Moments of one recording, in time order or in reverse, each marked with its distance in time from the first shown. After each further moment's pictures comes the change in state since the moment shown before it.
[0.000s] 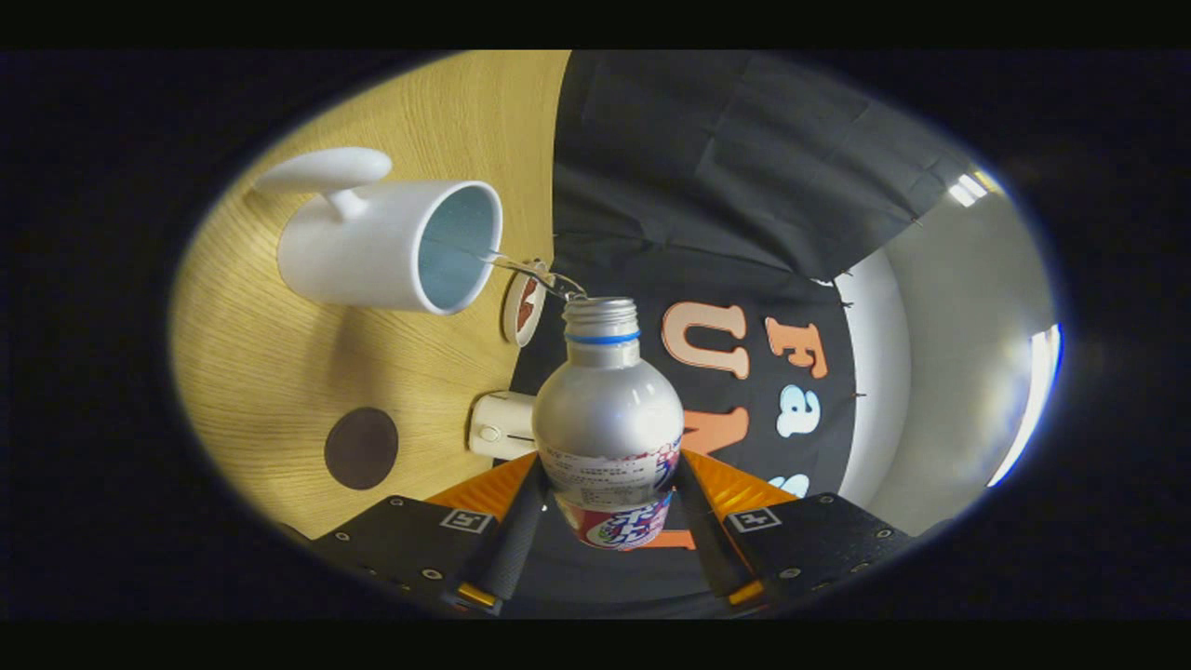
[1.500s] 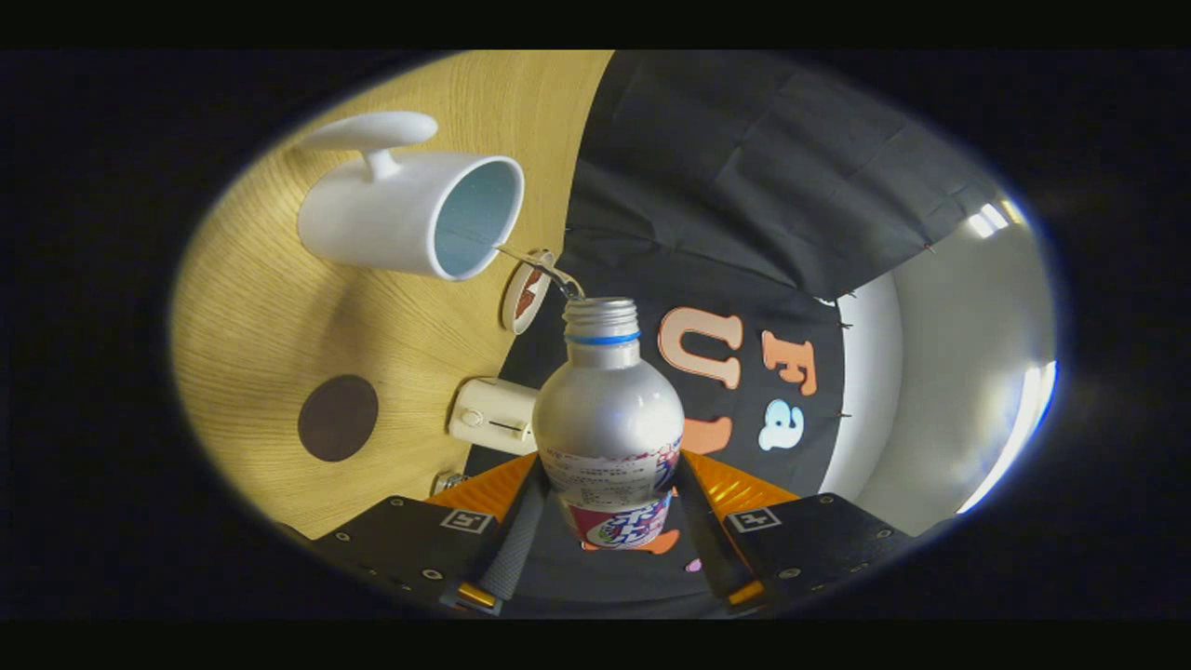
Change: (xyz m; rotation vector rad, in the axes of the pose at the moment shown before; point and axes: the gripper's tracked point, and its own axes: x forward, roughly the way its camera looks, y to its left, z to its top) arm 0.004 -0.011 -0.005 -0.121 -0.005 -0.017
